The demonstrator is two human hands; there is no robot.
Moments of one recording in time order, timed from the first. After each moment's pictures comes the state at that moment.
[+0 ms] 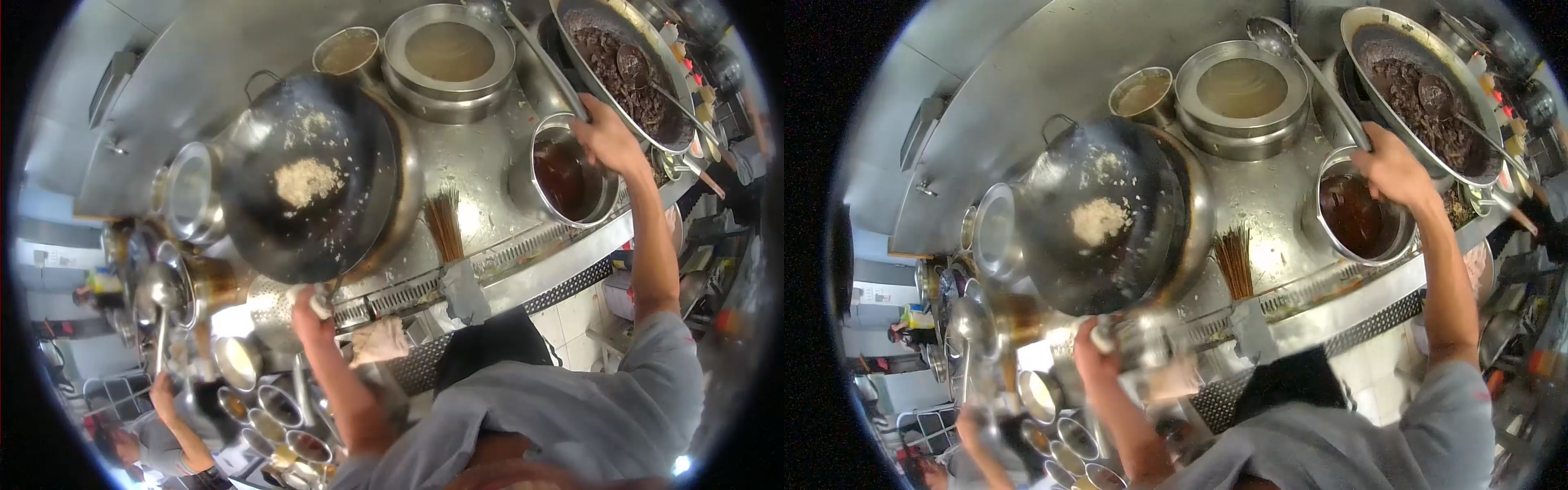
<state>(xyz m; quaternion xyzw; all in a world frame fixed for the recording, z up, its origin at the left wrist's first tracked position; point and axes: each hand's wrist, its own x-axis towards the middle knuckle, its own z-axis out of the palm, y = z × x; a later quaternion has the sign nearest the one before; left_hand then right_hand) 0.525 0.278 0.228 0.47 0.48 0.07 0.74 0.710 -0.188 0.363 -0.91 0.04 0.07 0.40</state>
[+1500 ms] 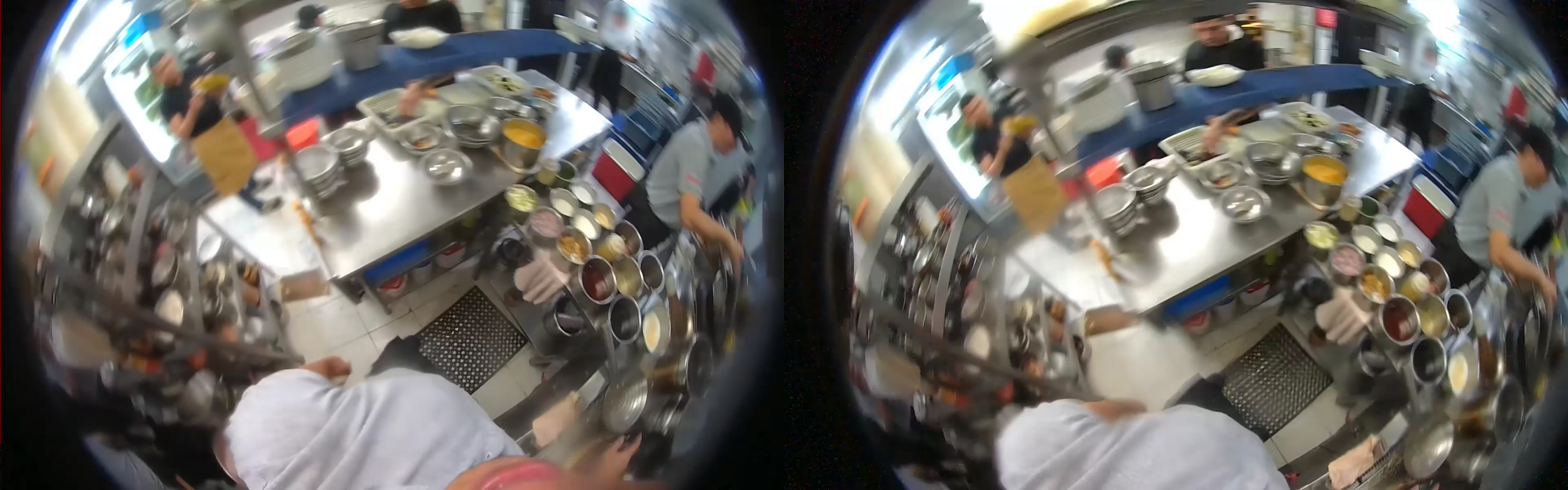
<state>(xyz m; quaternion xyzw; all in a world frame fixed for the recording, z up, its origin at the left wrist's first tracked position) 0.092 -0.369 -0.053 0.12 0.81 0.03 0.58 0.528 0.190 0.289 -0.53 -0.54 0.42 0.51</state>
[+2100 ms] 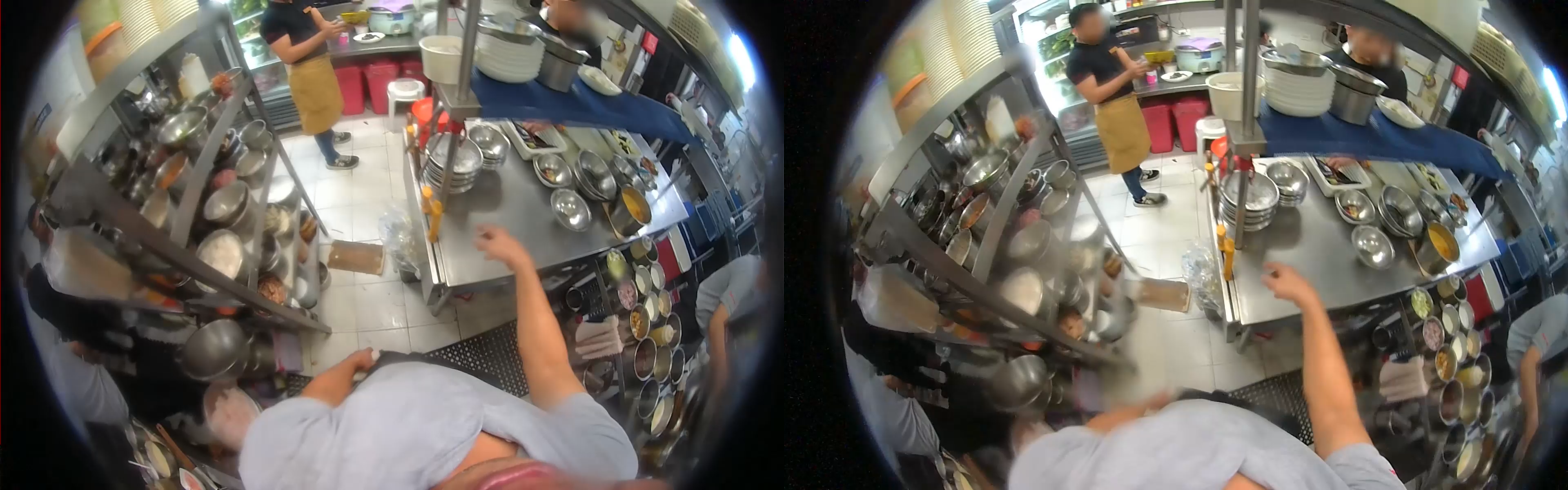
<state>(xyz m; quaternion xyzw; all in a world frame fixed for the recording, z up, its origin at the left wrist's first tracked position) 0.104 -0.507 -0.132 -0.05 0.88 0.26 0.38 -0.146 -0.138 0.281 0.07 -0.86 0.46 -0.20</state>
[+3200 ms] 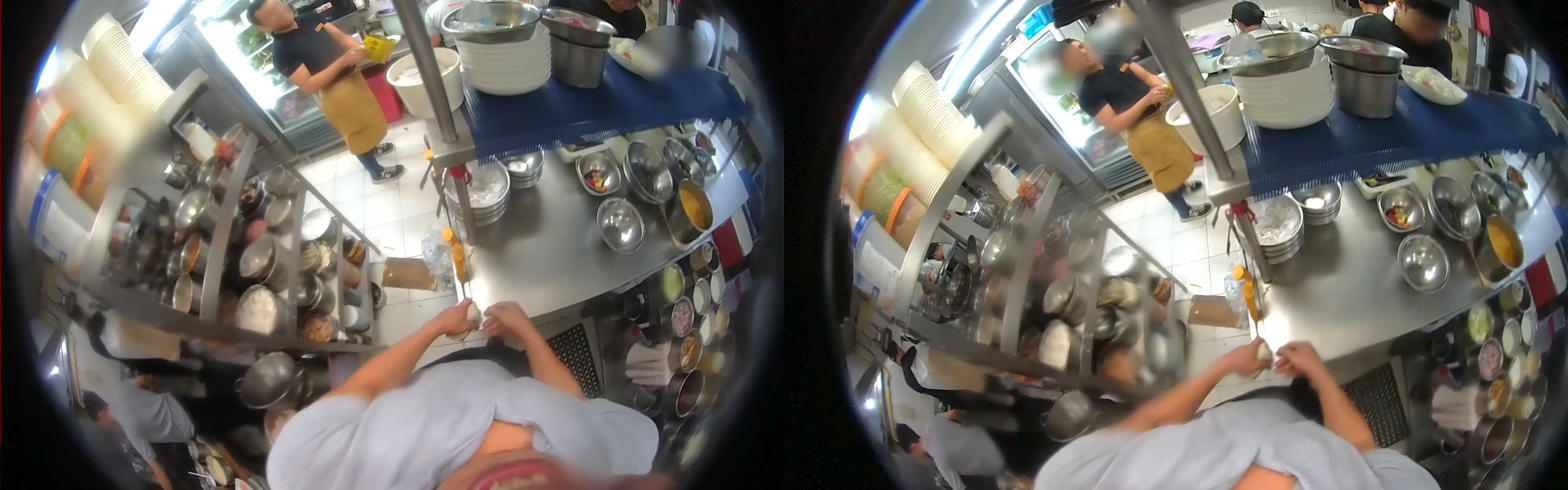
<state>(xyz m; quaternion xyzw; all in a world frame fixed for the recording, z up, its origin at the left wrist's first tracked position) -0.142 -0.341 0.150 0.06 0.89 0.30 0.33 -0.147 -0.139 0.145 -0.10 -0.62 0.66 -0.40</state>
